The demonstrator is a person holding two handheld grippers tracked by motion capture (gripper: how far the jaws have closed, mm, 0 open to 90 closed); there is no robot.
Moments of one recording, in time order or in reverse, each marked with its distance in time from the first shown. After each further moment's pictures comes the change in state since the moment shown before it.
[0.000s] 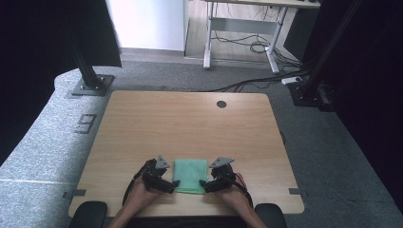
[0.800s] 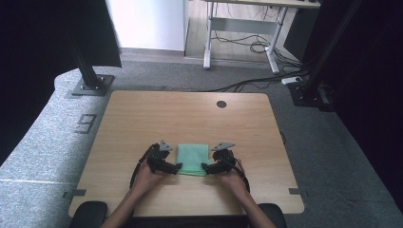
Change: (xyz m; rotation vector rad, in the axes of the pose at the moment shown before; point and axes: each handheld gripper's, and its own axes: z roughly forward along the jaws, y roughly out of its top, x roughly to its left) left arm 0.039 0.035 0.031 -0.026 0.039 -0.042; right arm -0.044 0.027 0.024 -0.020 -0.069 0.075
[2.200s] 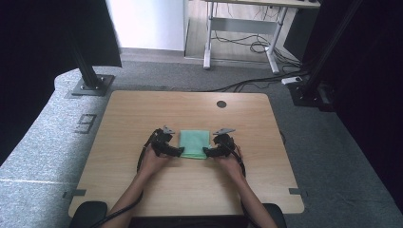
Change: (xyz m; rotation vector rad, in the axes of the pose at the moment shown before) left arm 0.036 0.037 0.032 -0.006 0.030 -0.056; right arm -0.041 0.032 0.030 -0.027 -0.059 0.068
